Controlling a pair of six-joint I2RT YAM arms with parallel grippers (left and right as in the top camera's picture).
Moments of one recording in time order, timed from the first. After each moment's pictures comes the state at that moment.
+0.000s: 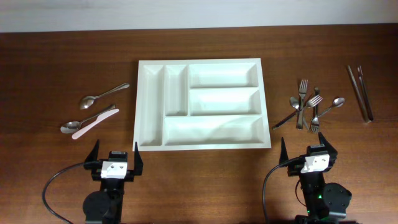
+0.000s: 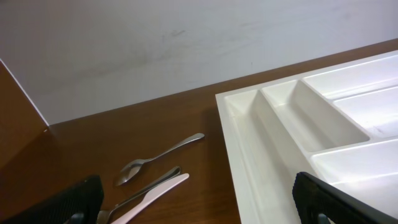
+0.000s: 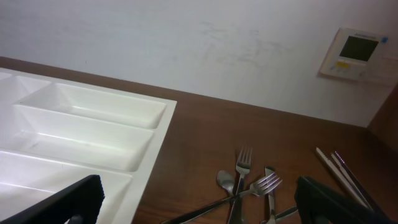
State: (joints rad) left arm -0.05 0.01 0.02 -0.08 -0.06 0.24; right arm -0.16 0.01 0.01 -0.05 -0.22 -0.19
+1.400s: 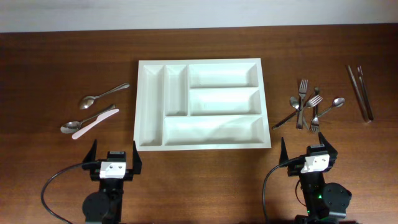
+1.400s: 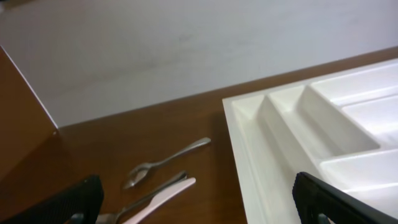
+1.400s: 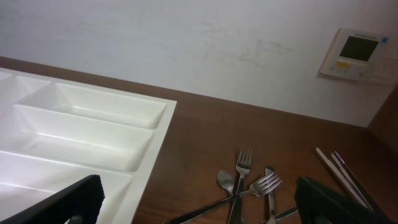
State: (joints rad) left arm -0.05 0.01 0.02 -0.06 -0.08 0.24; right arm -0.16 0.01 0.01 -0.05 -0.22 -0.19
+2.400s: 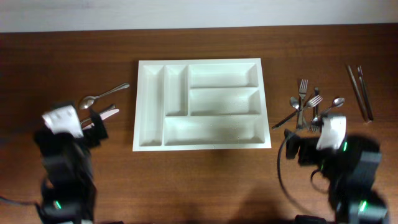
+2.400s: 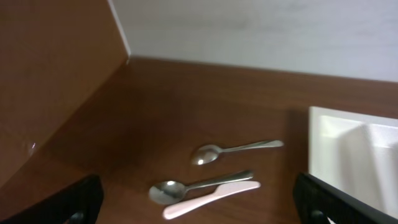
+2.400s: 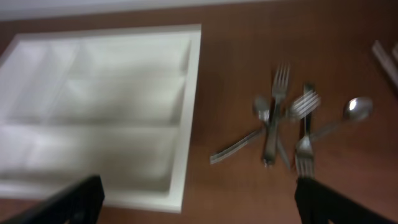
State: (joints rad) left arm 0.17 0.80 0.79 -0.39 -0.23 0.03; right arm -0.16 0.72 0.78 -0.73 -0.26 -0.07
